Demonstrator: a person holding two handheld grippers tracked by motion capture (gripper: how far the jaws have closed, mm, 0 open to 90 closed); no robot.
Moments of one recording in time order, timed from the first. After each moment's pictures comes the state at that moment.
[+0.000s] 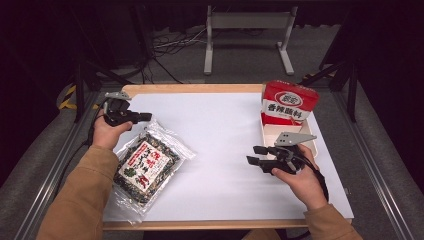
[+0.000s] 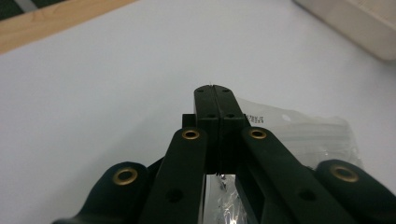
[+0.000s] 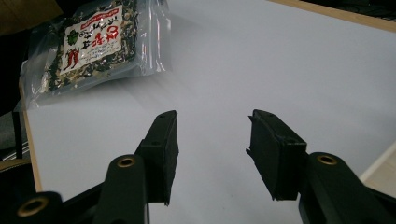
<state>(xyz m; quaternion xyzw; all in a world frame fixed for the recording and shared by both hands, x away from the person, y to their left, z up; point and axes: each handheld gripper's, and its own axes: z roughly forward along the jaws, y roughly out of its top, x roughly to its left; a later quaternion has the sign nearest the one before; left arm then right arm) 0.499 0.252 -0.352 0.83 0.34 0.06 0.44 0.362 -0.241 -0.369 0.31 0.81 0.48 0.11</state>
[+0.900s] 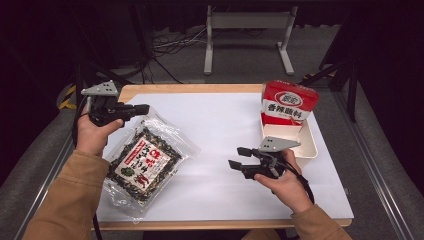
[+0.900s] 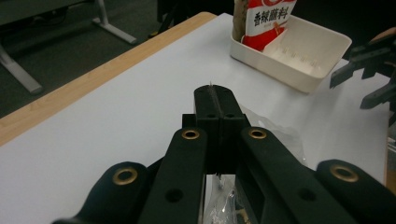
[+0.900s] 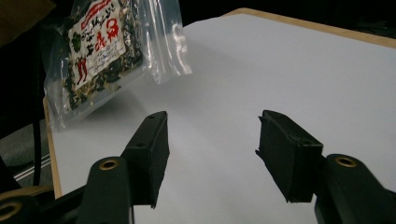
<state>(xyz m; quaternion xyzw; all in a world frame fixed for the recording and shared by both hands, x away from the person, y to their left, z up) 0.440 0.248 -0.281 0.81 0.27 0.10 0.51 0.350 -0.194 -0.374 0.29 0.80 0.52 0.11</state>
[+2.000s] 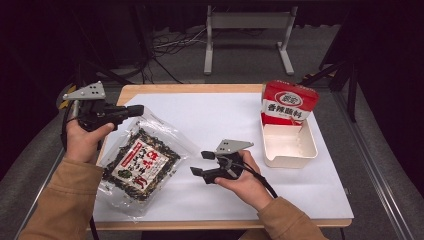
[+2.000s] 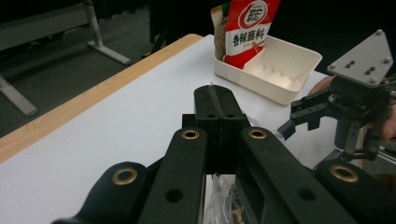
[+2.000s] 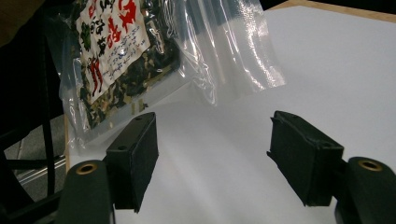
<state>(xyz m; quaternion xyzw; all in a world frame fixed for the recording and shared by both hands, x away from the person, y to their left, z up) 0.415 0.254 -0.266 0.80 0.25 0.11 0.54 0.363 -0.100 -0.397 0.26 0.81 0.53 0.07</state>
